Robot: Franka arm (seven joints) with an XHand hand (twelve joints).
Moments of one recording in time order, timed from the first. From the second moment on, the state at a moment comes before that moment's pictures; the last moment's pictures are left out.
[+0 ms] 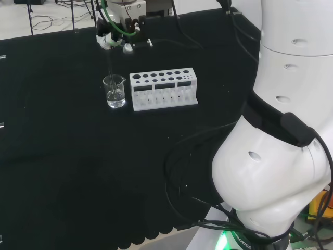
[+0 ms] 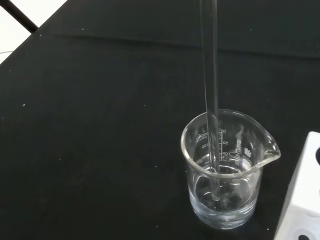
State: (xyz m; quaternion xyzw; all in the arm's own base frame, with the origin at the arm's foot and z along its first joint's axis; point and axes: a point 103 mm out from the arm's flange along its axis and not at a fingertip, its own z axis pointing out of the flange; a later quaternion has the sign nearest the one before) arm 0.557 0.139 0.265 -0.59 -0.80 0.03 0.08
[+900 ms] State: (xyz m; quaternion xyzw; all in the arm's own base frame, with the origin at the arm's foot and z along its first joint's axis) arm 0.584 0.125 0.255 -0.60 -0.80 0.04 0.07
